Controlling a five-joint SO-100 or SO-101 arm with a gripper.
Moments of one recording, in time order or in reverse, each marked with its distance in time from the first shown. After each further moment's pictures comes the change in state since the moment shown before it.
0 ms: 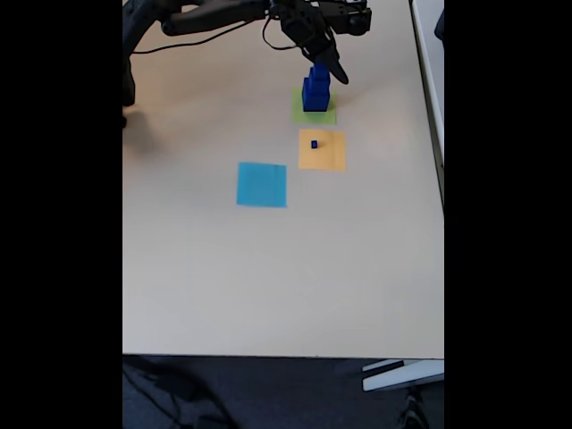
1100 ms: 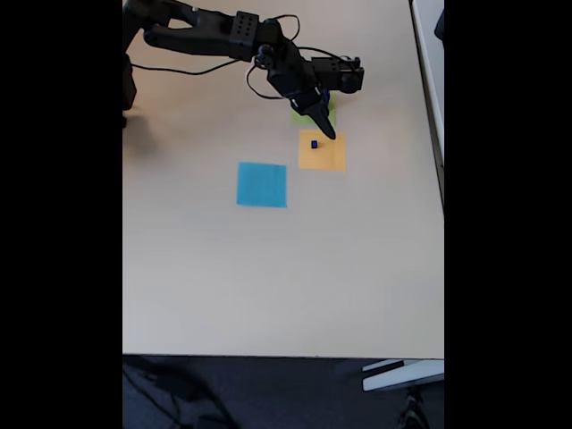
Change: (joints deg) arm 13.4 6.7 22.4 -9.3 -8.9
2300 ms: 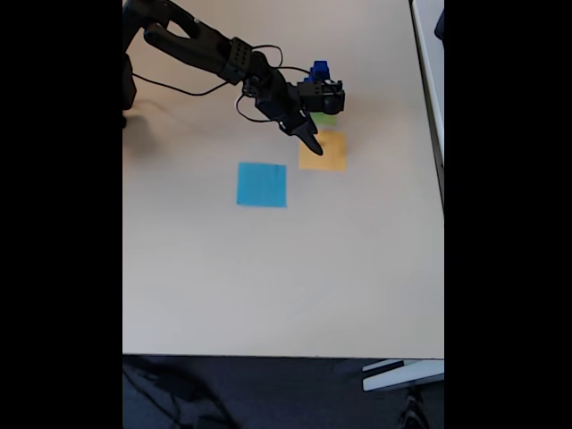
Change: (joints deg) arm -1.1 0.1 25.6 -28.6 0.5
